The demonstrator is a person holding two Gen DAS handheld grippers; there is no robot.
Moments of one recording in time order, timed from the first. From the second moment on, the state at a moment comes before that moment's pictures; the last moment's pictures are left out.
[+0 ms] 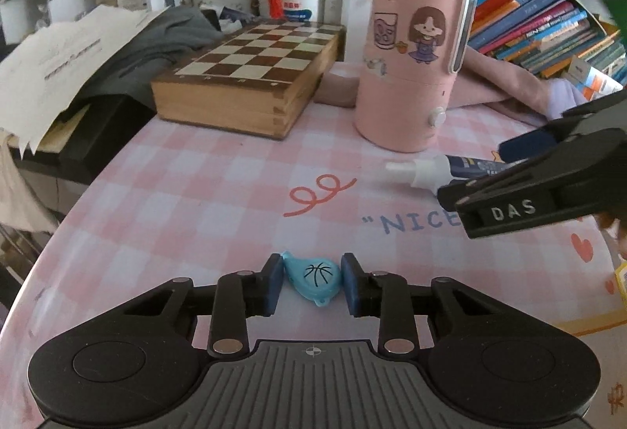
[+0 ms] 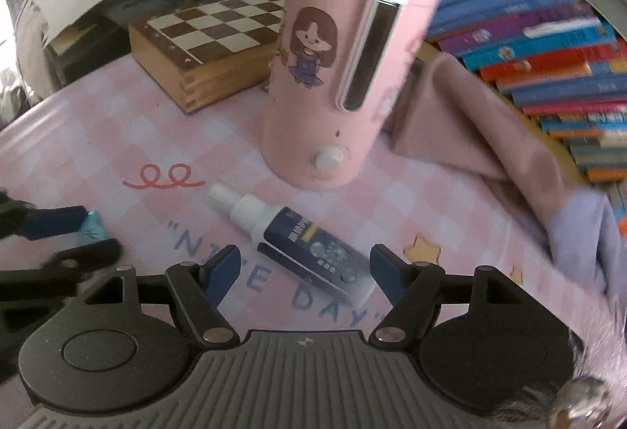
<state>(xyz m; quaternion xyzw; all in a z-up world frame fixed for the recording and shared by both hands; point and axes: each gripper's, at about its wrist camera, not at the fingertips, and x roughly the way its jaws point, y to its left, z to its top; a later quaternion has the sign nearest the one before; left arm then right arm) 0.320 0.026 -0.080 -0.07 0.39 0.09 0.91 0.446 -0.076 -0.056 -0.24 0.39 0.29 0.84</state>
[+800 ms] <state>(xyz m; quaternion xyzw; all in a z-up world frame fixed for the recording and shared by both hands) 0.291 0.032 -0.041 -0.08 0.36 0.05 0.93 0.445 -0.078 -0.065 -0.16 0.46 0.30 0.82</state>
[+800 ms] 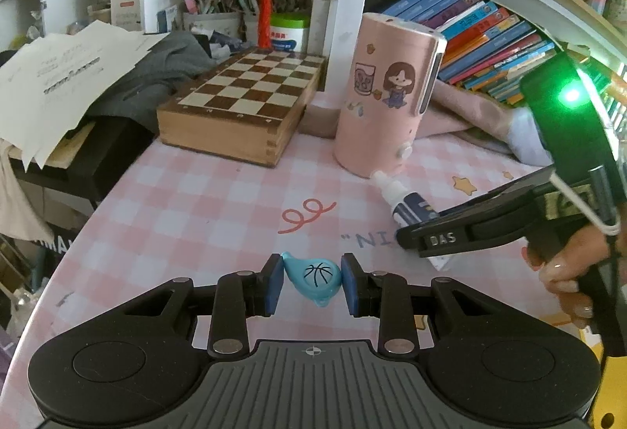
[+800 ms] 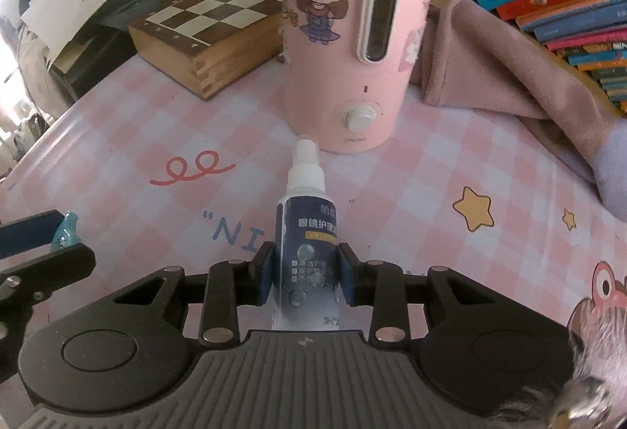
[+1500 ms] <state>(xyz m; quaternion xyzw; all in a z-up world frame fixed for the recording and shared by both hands) 0.233 0.003 0.002 -0.07 0.34 0.01 0.94 0.369 -0.121 -0.017 -0.07 0.45 0.29 0.84</state>
